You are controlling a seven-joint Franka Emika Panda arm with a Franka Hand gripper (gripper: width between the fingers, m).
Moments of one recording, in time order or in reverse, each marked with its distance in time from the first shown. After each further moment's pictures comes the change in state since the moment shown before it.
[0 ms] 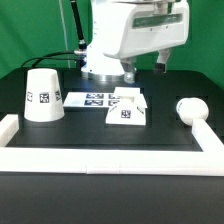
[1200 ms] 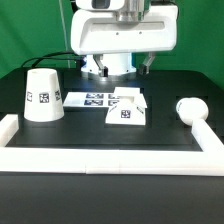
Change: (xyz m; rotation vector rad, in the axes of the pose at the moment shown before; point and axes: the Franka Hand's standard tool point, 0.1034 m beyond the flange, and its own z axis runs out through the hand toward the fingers) arm -0.074 -0.034 0.023 0.028 -0.032 0.470
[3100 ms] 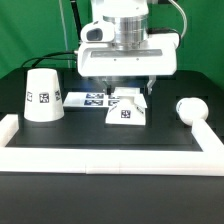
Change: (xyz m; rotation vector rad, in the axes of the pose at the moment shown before) arm -0.037 -0.025 0.051 0.076 -0.046 0.366
